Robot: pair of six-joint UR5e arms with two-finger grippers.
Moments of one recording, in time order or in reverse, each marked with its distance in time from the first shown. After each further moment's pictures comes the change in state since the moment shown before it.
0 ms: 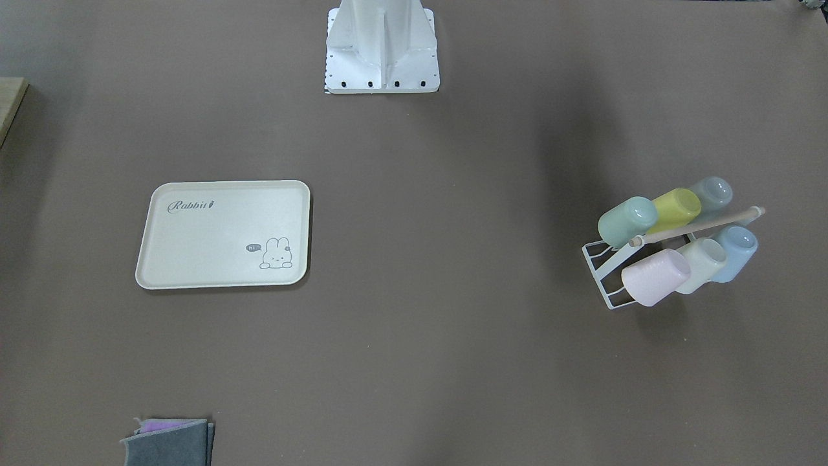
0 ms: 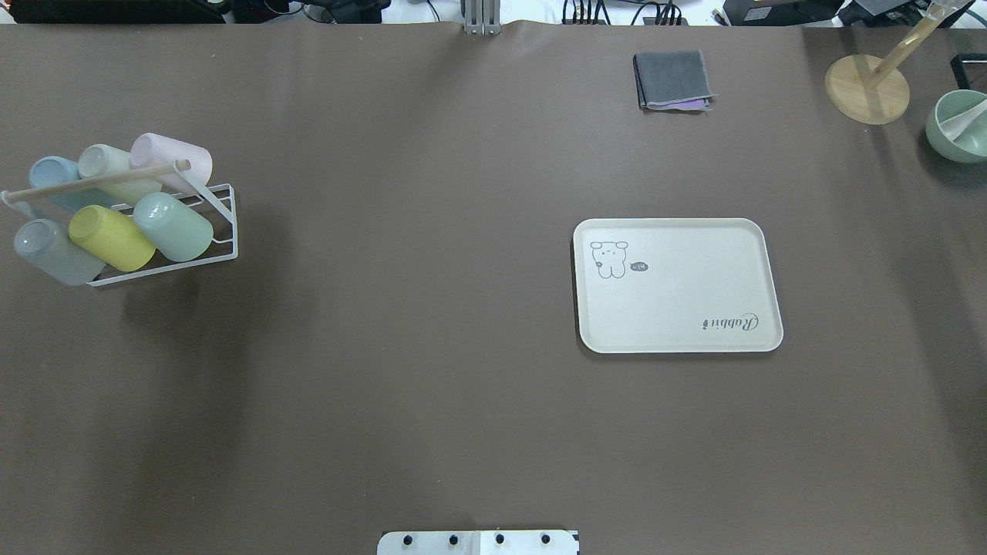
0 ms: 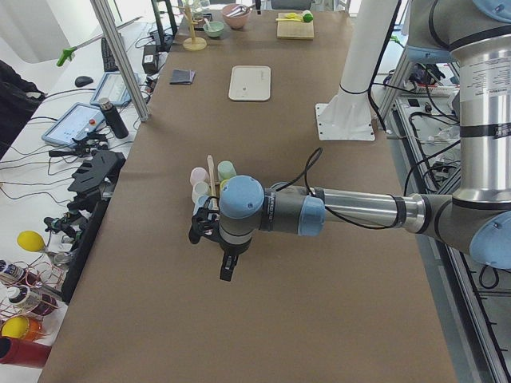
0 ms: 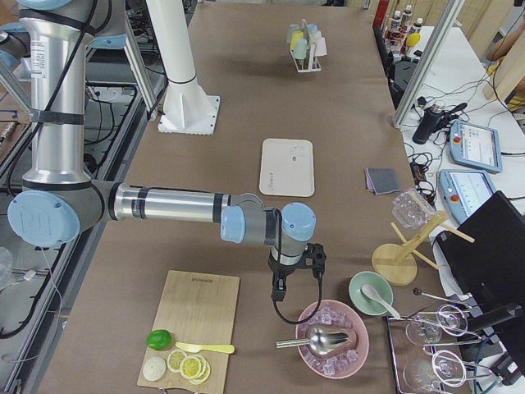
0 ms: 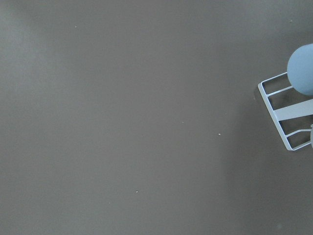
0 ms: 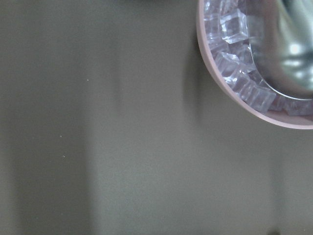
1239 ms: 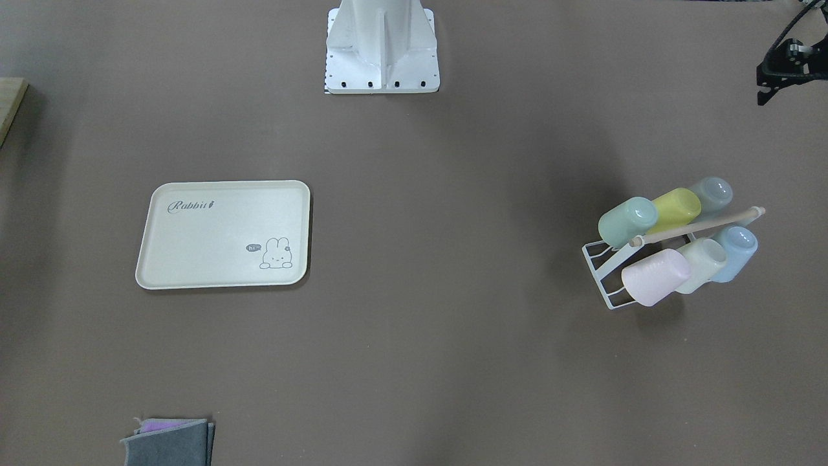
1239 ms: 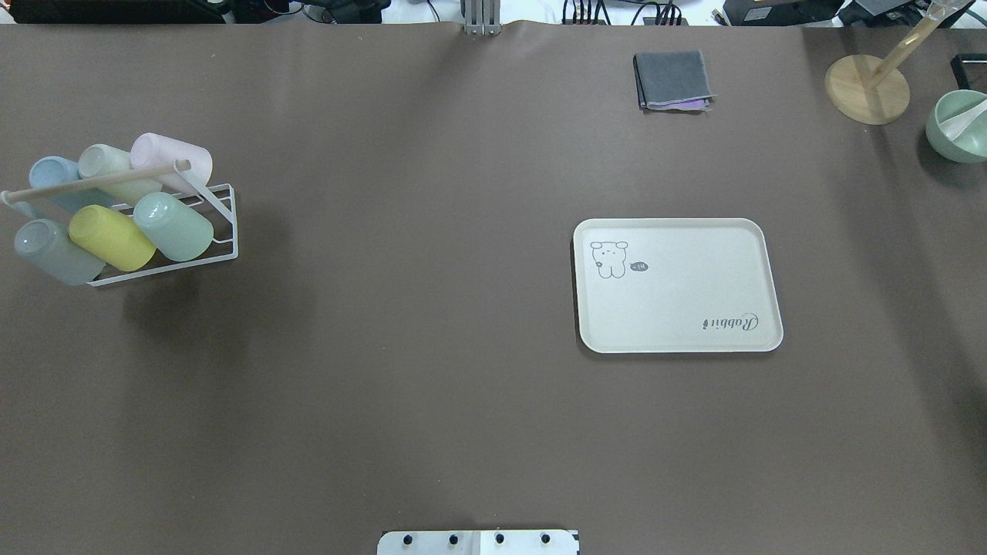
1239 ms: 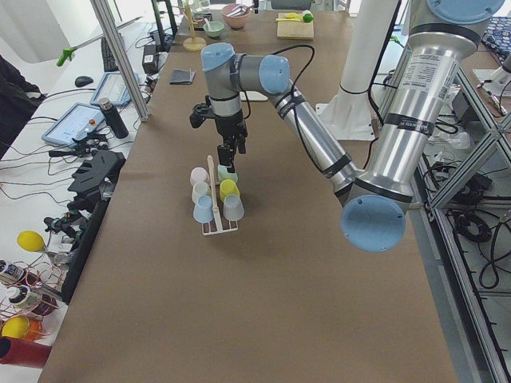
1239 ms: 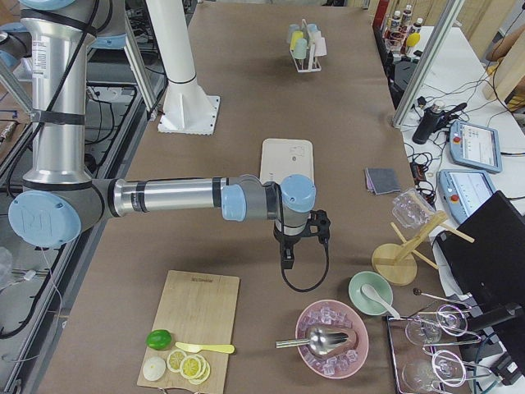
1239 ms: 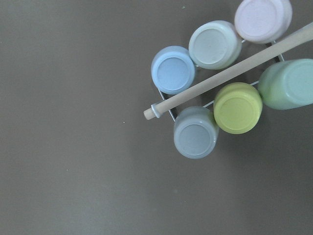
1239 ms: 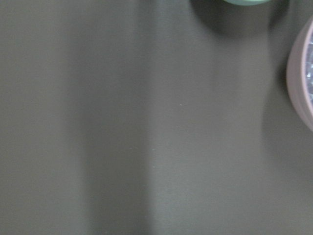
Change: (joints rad) left arm 0.381 -0.443 -0.320 0.816 0.186 -0.130; right arm -0.018 -0.001 0.139 0.000 0.181 0.000
